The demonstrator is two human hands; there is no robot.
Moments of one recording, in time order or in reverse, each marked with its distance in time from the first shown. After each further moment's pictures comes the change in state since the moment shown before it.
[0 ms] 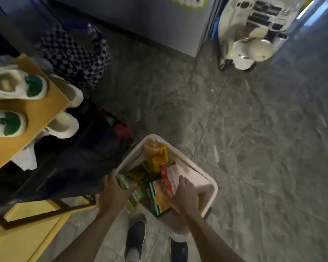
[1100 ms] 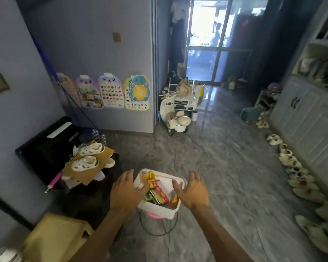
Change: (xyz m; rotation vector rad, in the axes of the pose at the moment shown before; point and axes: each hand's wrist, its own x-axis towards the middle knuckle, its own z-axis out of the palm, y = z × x) left_hand -0.396 -0.026 -0.373 0.042 0.228 0.709; right_hand -0.529 -0.066 -0.192 0.268 0.660 0.093
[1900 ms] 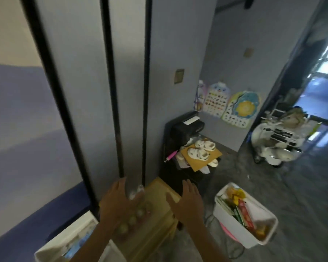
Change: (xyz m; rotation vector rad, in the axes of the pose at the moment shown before) left_hand -0.230 -0.398 -0.176 -0.097 0.310 -0.531; right_hand -0.250 -0.340 0.167 0.053 -0.289 -0.611
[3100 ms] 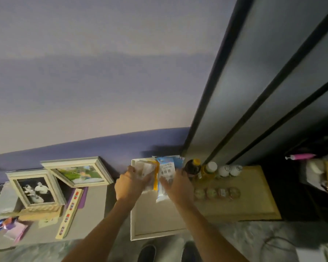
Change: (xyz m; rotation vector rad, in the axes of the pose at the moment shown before) left_hand -0.087 -0.244 0.022 0.009 0.166 -0.973; right_hand -0.037 -0.170 0.304 -0.107 -0.517 -0.490
